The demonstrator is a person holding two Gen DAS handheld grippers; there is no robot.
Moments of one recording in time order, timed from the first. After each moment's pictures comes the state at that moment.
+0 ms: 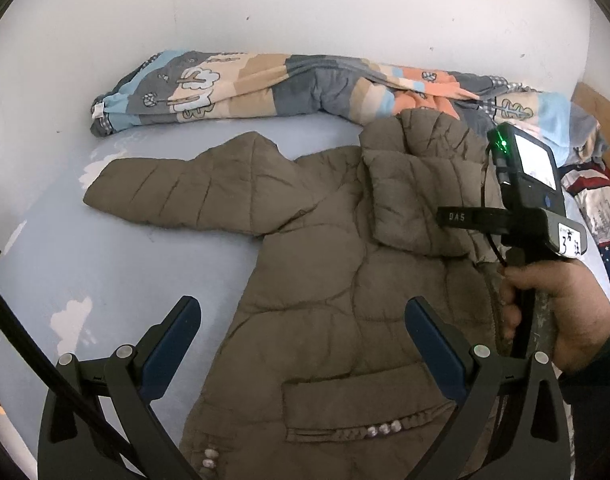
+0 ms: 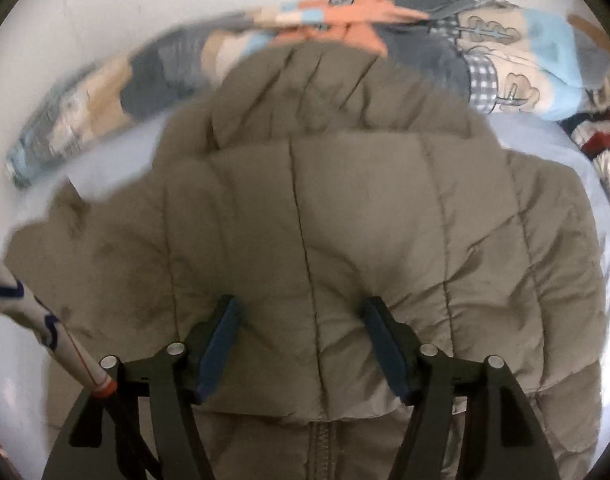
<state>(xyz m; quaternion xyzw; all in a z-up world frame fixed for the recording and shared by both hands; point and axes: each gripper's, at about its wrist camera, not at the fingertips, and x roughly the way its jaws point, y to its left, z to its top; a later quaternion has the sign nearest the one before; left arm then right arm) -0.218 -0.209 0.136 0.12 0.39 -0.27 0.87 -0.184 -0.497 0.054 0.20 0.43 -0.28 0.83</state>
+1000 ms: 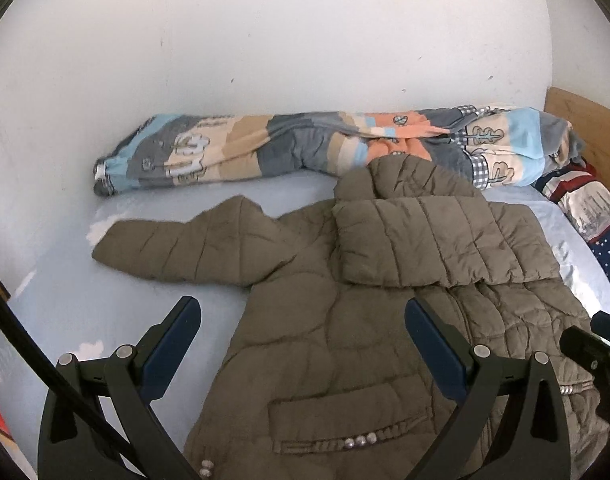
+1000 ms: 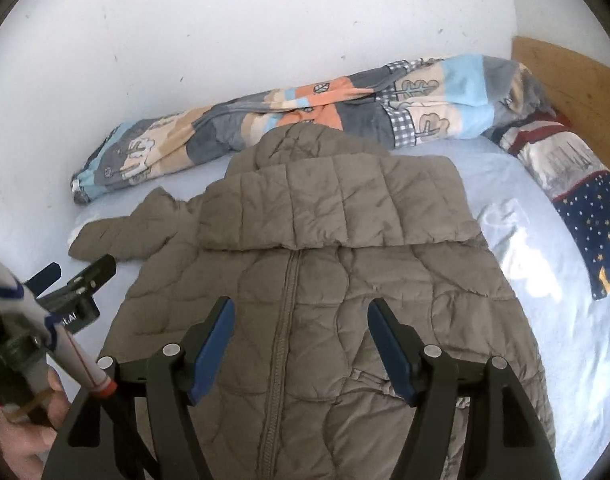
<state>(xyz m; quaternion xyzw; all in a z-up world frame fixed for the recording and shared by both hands) -0.266 -0.216 0.163 0.13 0.28 -0.30 0.90 -0.404 -0.352 0.140 0.19 0.30 -0.28 0.89</state>
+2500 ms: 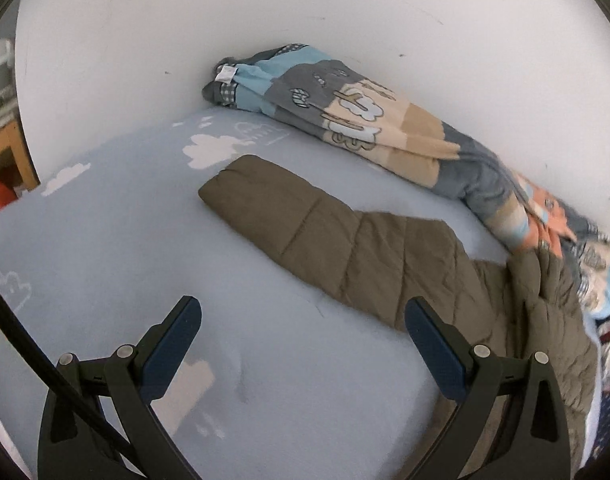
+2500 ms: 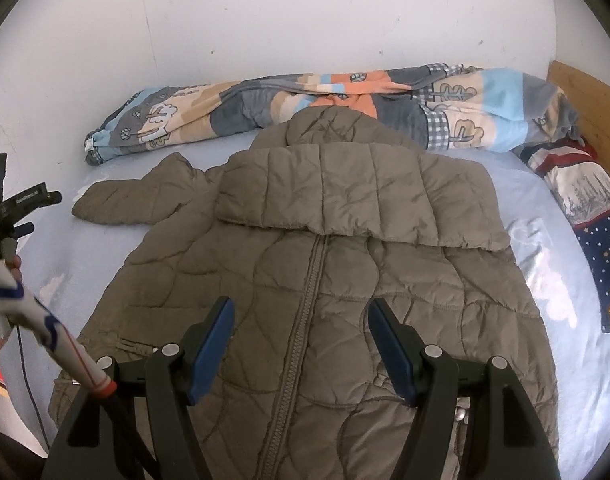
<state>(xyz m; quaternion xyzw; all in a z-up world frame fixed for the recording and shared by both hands) -0.041 -0.035 0.139 -0.06 0.39 -0.15 0.91 -0.375 -0.341 0.117 0.14 0.33 -0.25 0.90</state>
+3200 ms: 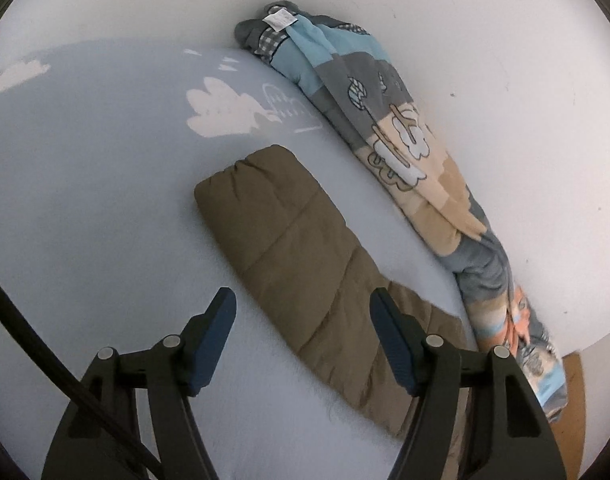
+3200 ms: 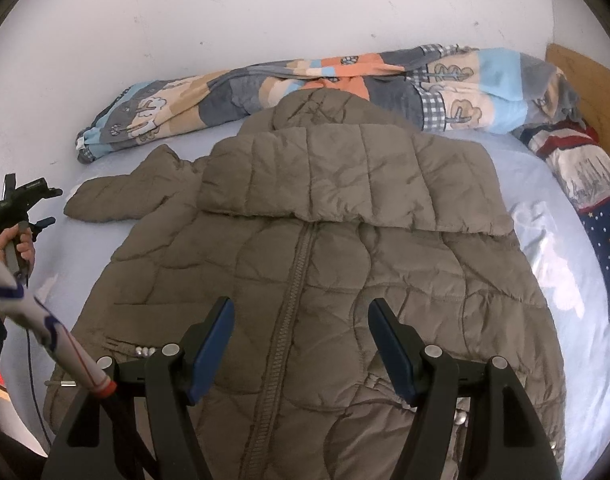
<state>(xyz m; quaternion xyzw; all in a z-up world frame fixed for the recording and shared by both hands) 0.110 0.014 0.069 -0.26 0.45 -0.18 0.84 -0.373 -0.363 0.100 0.17 0.35 -0.26 0.89</state>
